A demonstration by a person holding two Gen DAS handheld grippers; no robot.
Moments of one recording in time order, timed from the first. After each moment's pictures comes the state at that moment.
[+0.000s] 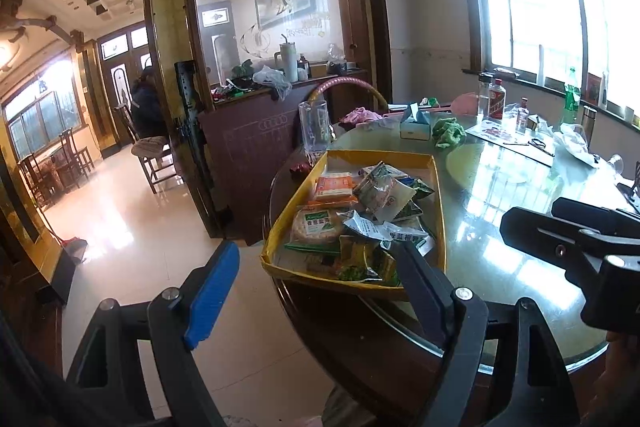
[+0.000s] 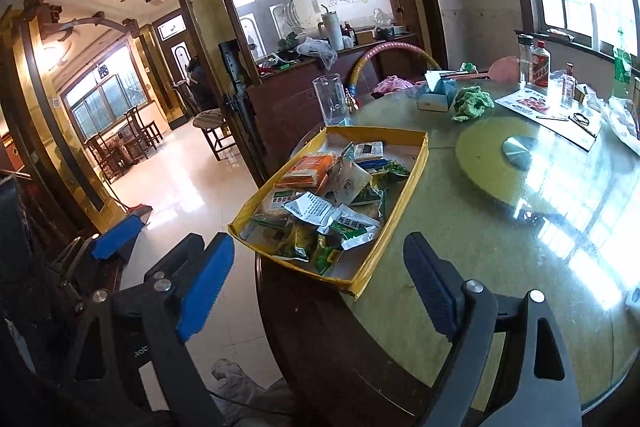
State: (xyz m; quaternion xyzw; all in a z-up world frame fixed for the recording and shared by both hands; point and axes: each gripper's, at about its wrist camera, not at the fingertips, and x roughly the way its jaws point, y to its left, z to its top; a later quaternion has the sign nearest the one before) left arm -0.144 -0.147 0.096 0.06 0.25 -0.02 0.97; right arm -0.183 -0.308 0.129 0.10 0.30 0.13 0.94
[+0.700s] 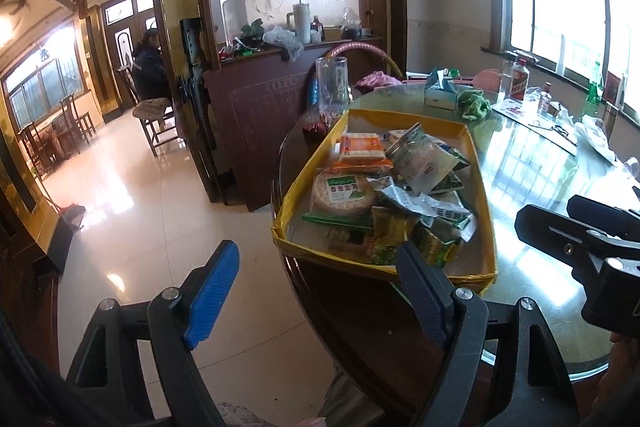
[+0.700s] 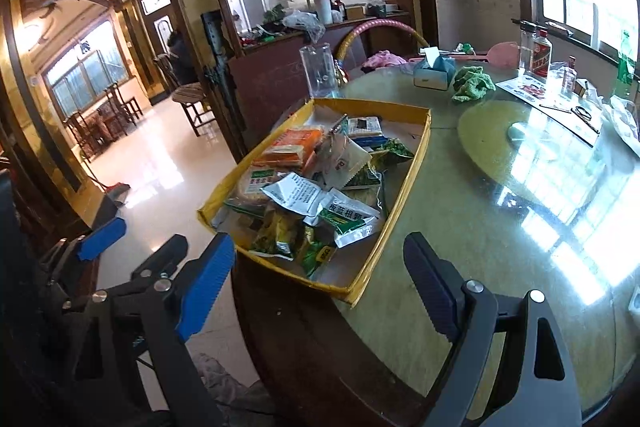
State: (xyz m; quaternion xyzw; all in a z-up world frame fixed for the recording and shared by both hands) left arm -0.103 -0.118 0.061 0.04 0.31 0.00 0.95; right arm -0.135 -0.279 0.098 0.07 0.35 0.10 0.93
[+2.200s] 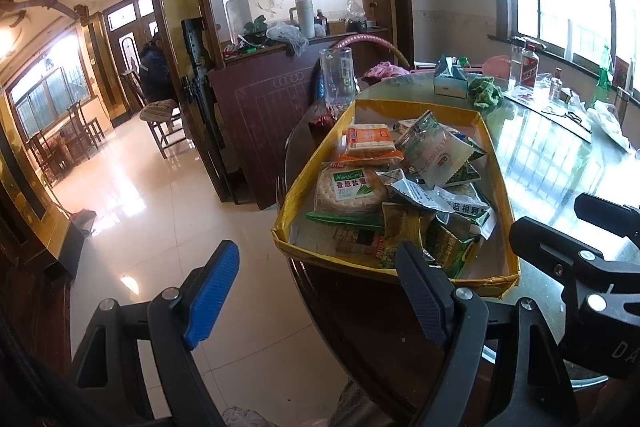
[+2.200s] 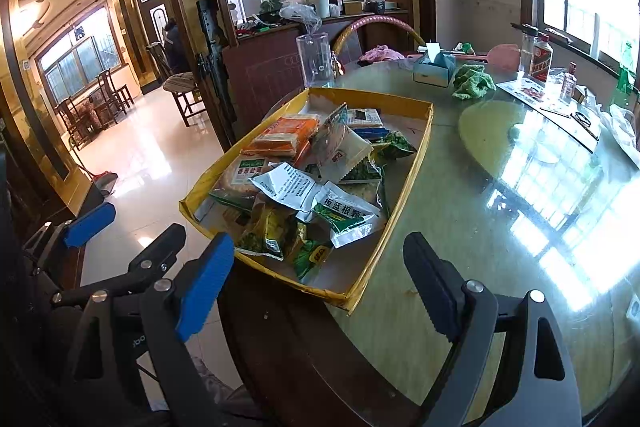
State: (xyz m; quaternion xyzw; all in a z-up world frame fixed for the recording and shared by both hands) left arm -0.086 -0.123 0.047 0.06 0.32 0.01 0.94; right arm -0.121 -0.264 0.085 0.05 0.35 0.09 0.93
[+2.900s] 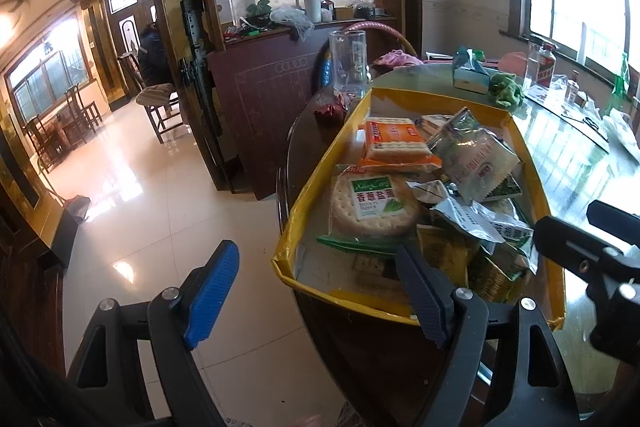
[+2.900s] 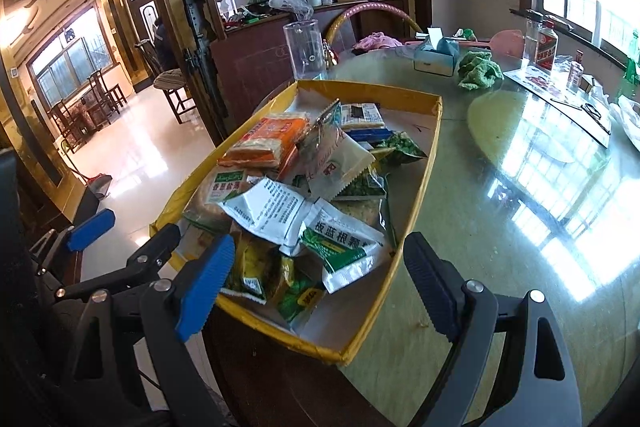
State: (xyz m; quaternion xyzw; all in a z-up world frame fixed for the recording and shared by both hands) left arm -0.035 -0.104 0.031 0.05 0.35 0.02 0.94; right arm -0.071 -0.262 0.069 0.06 0.37 0.08 0.92
